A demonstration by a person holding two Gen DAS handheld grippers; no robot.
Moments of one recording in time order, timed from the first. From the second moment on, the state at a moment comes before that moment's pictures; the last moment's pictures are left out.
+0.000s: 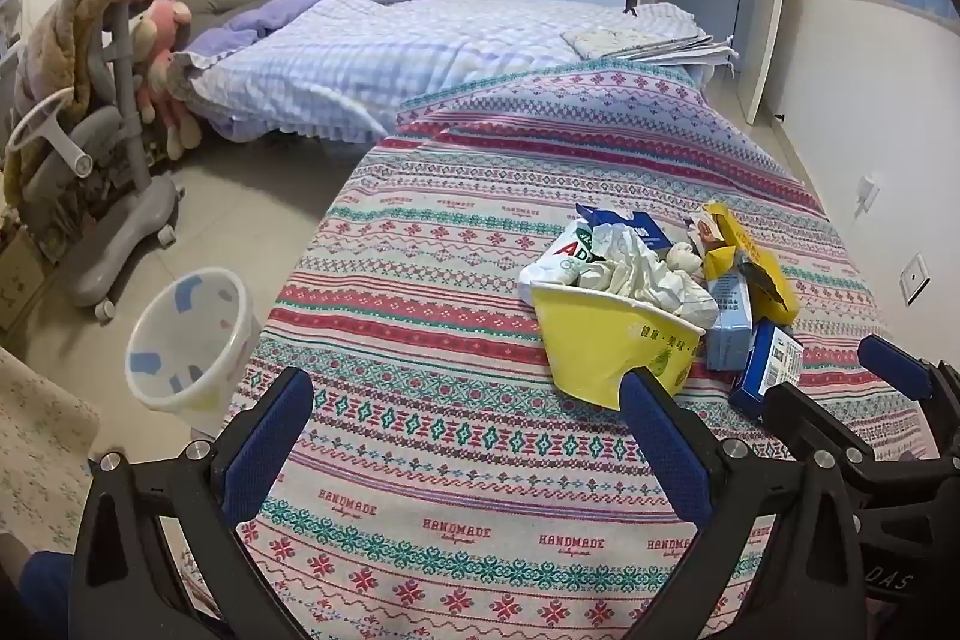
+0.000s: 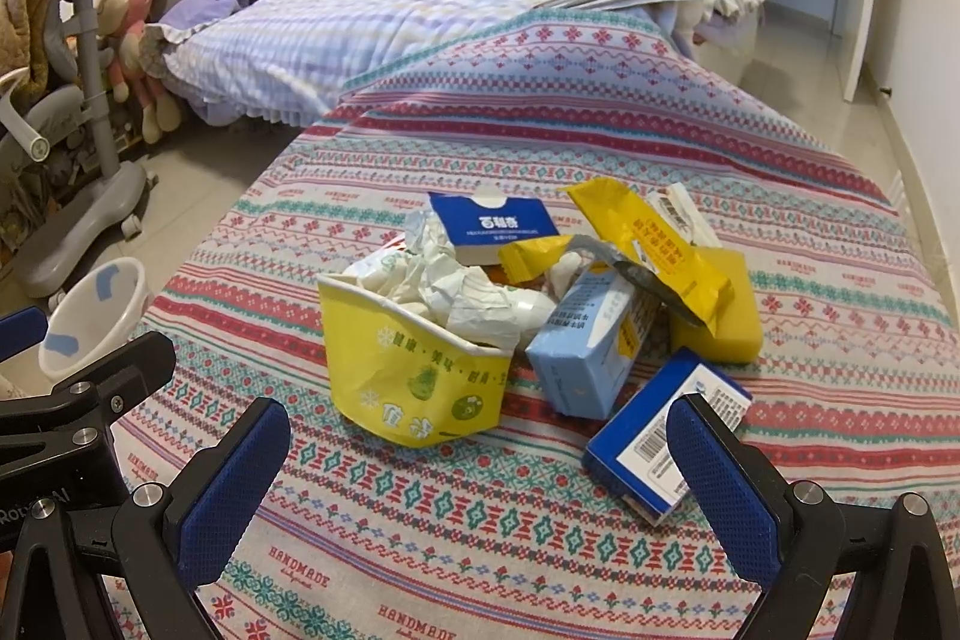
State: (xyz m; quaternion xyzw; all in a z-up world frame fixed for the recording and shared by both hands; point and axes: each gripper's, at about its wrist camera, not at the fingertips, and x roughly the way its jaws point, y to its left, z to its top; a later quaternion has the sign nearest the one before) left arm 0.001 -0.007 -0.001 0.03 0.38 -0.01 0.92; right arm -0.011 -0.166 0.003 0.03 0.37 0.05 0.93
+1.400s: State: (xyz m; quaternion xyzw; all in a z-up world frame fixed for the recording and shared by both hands) left arm 0.118 -0.024 -0.080 -0.18 0.51 -0.23 0.81; right arm 0.035 -0.307 -0.075 0.33 0.50 -0.05 0.80
